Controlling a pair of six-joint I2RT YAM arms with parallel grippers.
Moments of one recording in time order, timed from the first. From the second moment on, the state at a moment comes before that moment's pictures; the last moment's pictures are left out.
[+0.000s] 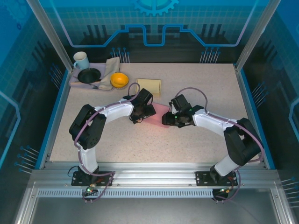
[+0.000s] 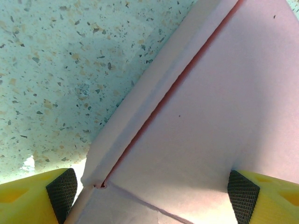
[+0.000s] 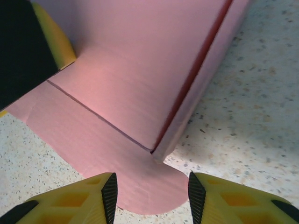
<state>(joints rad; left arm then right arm) -0.57 1.89 1.26 -0.57 -0.01 -1.04 0.55 1.57 0.92 -0.40 -0.22 0.59</state>
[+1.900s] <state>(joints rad) -0.57 1.89 1.26 -0.55 -0.06 -1.03 0.57 1.66 0.87 -0.23 -0.26 0.46</state>
